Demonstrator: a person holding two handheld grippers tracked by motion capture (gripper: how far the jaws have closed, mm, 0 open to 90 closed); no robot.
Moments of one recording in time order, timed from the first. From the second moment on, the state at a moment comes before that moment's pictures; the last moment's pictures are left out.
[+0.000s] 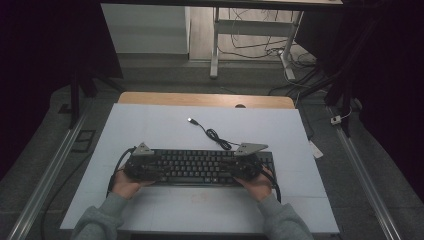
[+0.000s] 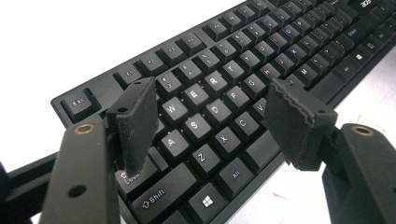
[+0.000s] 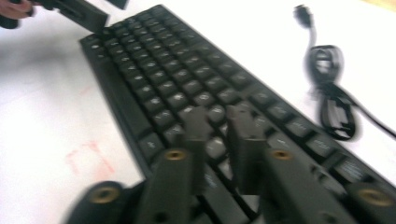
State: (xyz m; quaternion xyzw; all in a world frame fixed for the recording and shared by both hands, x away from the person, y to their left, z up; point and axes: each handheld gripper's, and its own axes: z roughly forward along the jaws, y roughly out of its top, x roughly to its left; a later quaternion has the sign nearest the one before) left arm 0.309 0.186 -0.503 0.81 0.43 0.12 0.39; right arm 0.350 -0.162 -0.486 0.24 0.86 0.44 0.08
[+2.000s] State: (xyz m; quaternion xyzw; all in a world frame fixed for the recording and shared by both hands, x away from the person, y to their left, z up) left arm 0.307 0.183 -0.505 0.81 0.42 0.12 0.38; right arm 0.350 -0.175 -0.501 0.27 0.85 0.43 0.14
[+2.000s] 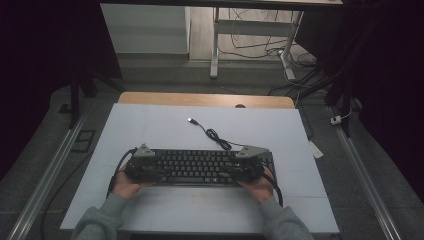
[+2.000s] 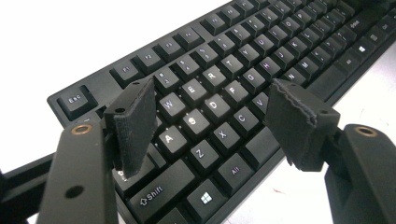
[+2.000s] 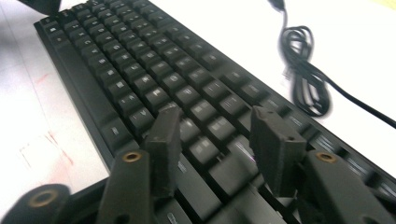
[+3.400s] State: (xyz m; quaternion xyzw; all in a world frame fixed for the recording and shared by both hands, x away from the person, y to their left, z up) left arm 0.259 0.219 -0.513 0.79 0.45 0.13 0.39; right arm 0.301 -0.309 -0.501 0.32 0.83 0.43 0.18
